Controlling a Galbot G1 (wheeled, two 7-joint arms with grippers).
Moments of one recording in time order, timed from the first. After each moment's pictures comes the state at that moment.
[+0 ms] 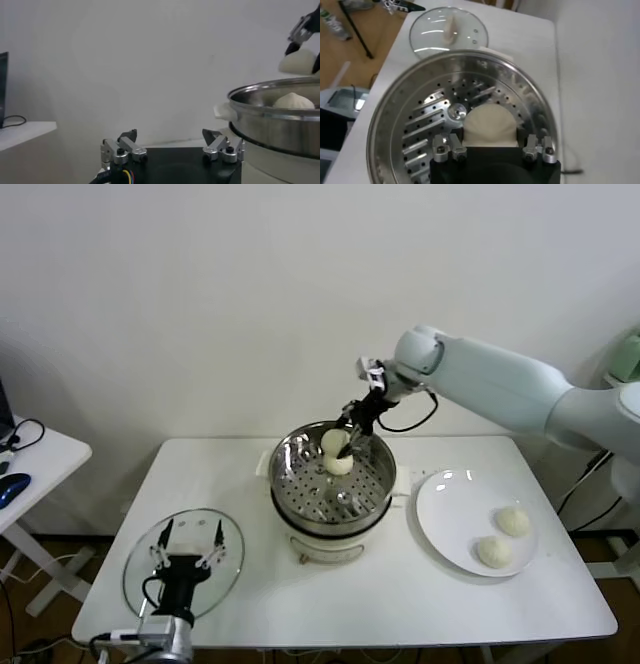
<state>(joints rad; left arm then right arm) 1.63 -1.48 -0.55 -2.07 0.06 0.03 -0.10 0.53 1.19 -1.31 0.97 0.72 -0.21 -1.10</state>
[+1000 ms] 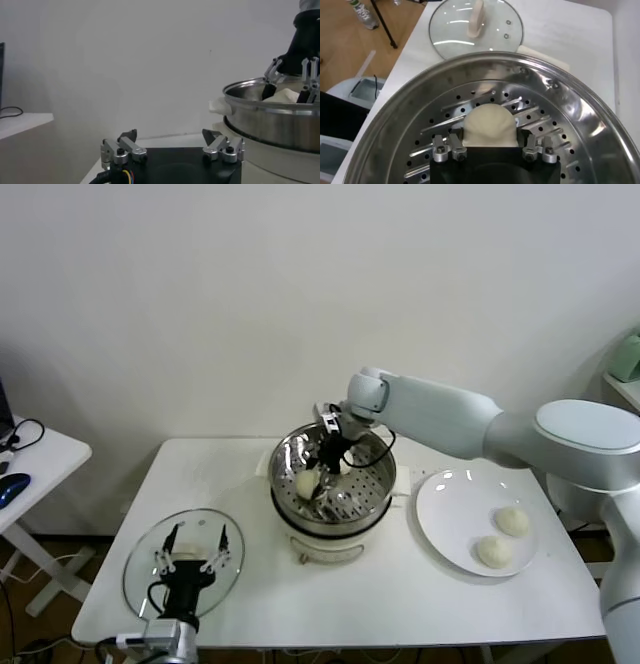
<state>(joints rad) 1.64 -1.49 -0.54 -2.06 0.06 0.04 -0.12 0.45 1.32 -1.35 0.92 0.68 -0.21 -1.08</state>
